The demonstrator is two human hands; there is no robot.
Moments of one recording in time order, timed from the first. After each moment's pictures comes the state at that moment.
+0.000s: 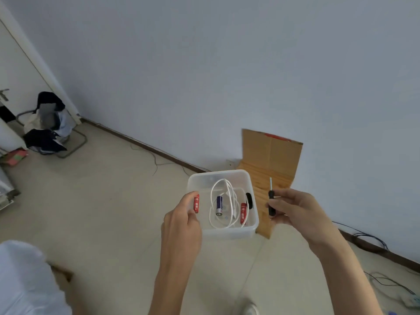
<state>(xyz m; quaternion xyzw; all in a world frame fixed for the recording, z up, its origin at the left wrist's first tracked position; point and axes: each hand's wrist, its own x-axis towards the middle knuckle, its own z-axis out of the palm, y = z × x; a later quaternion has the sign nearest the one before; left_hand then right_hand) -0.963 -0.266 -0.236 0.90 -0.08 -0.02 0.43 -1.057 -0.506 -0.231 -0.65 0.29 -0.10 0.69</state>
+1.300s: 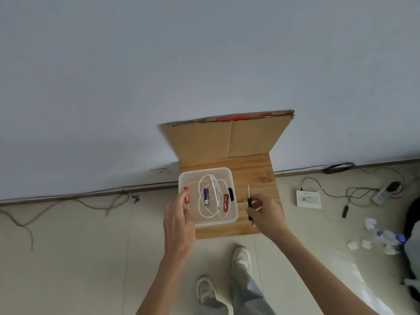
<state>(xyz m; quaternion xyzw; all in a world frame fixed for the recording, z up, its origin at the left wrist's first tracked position) -0.401 -0.628 -0.634 0.86 -0.35 -0.21 0.32 -0.612 -0.760 -0.641 -0.62 0.62 -0.05 0.48</state>
